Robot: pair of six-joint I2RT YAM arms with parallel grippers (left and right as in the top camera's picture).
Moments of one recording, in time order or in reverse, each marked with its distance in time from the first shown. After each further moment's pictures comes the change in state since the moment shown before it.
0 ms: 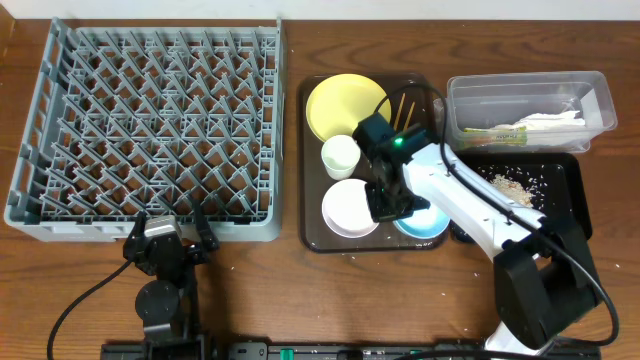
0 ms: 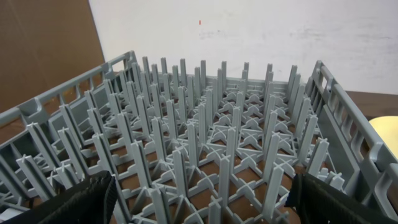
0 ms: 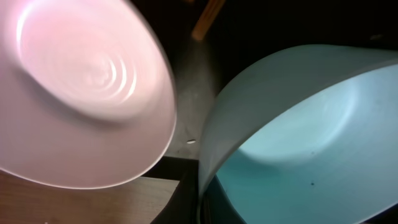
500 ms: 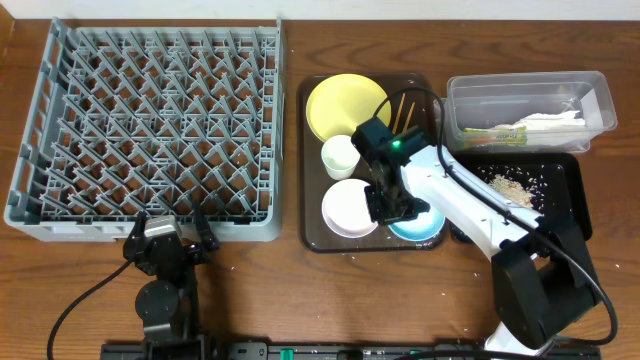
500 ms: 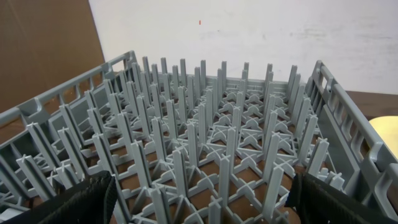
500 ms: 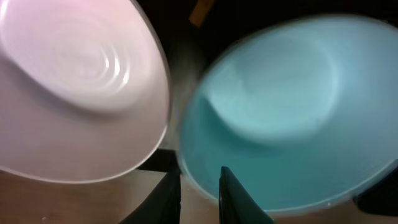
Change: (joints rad) left arm 0.000 0.000 0.000 0.000 0.000 0.000; right arm 0.001 0.002 0.010 -0.029 0.000 0.011
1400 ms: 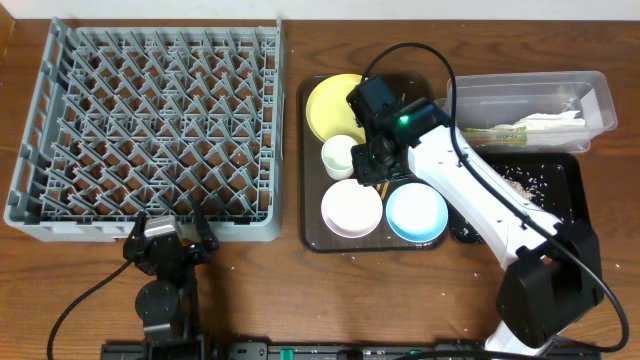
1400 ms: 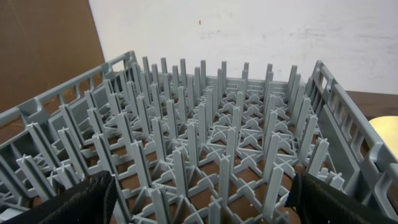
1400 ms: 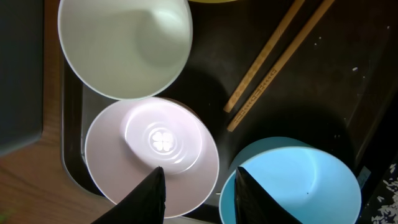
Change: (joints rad) left arm 0.000 0.000 0.000 0.000 0.000 0.000; right arm -0.014 0.000 0.209 0.080 -0.003 -0.056
